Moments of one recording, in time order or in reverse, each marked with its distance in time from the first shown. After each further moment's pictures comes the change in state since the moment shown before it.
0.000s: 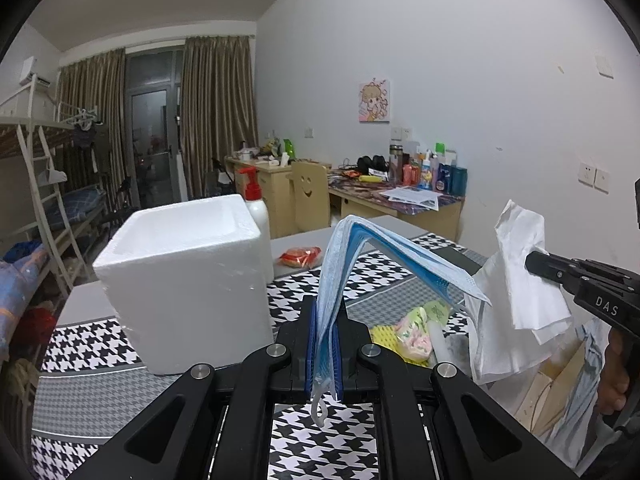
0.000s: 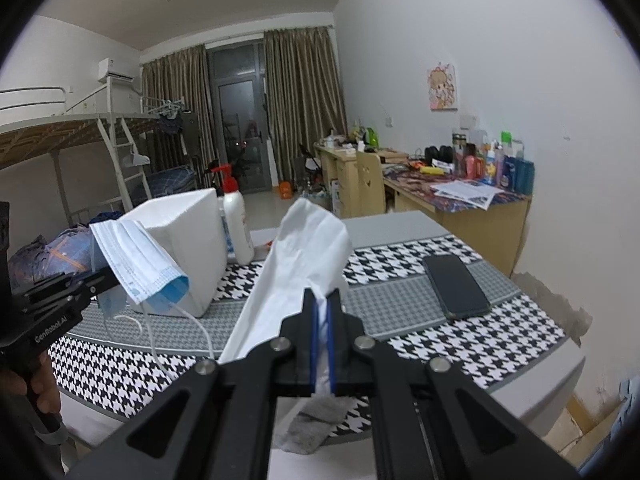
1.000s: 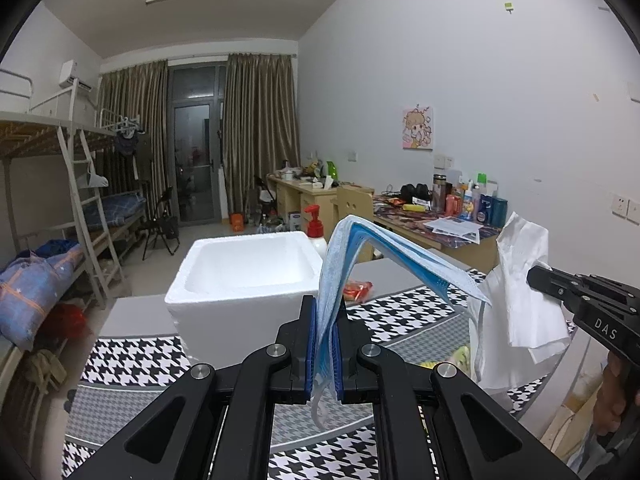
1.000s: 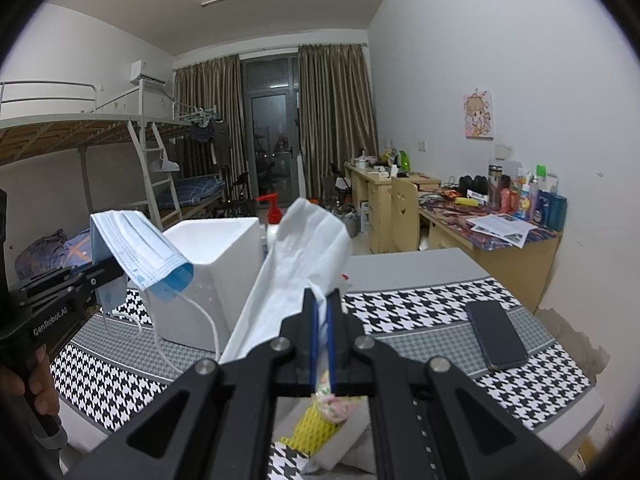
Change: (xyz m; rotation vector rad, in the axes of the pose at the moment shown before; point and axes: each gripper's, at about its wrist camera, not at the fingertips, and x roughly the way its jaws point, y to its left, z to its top) left arm -0.030 0.041 0.031 -0.048 -0.076 0.140; right arm 0.019 0.043 0.031 -0.067 -0.067 0.091
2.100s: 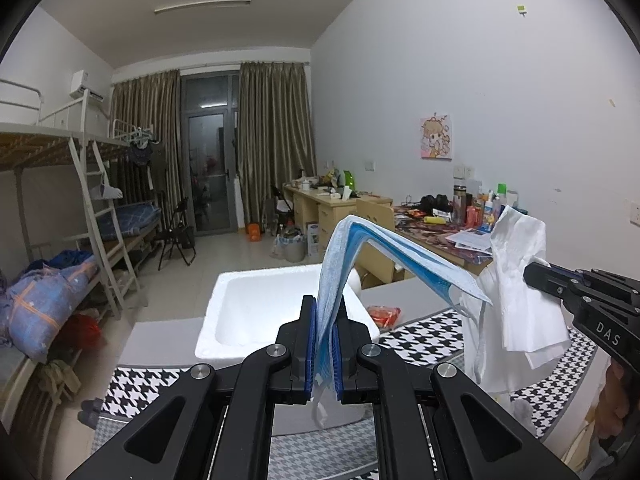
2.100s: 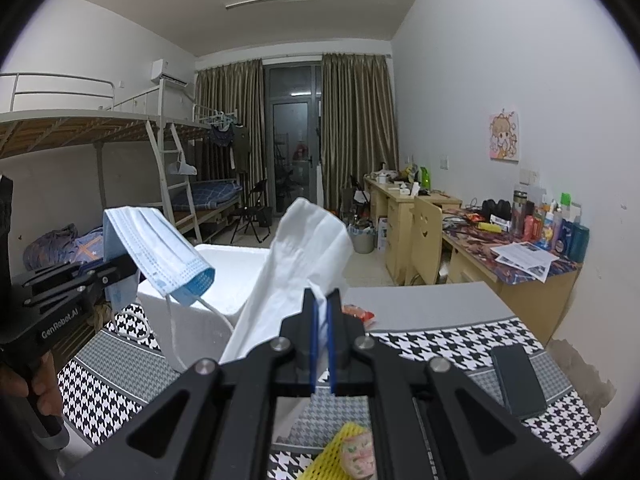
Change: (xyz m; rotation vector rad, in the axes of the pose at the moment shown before) left arm 0.022 0.020 0.032 0.004 -0.030 0.062; right arm 0.030 0.028 0.040 -0.061 -0.033 0.053
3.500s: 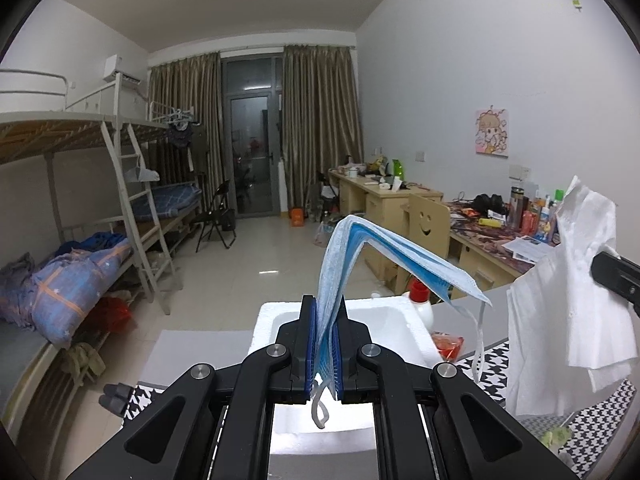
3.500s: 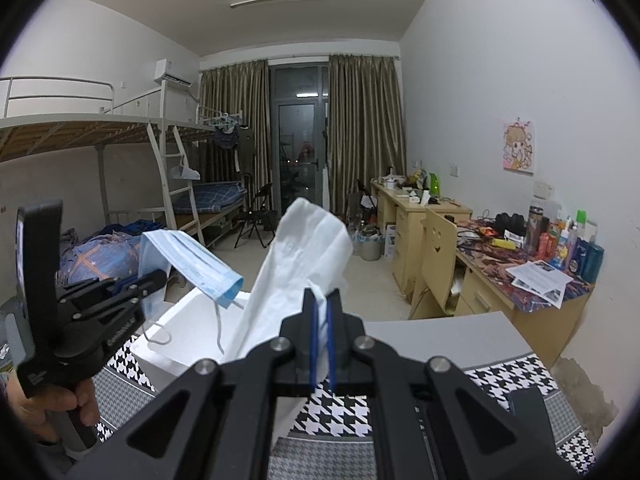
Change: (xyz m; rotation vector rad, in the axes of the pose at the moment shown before) left arm 0.077 0.037 0.036 -0.060 0.070 0.166; right arm 0.050 0.021 0.055 -0.015 0.003 0.019
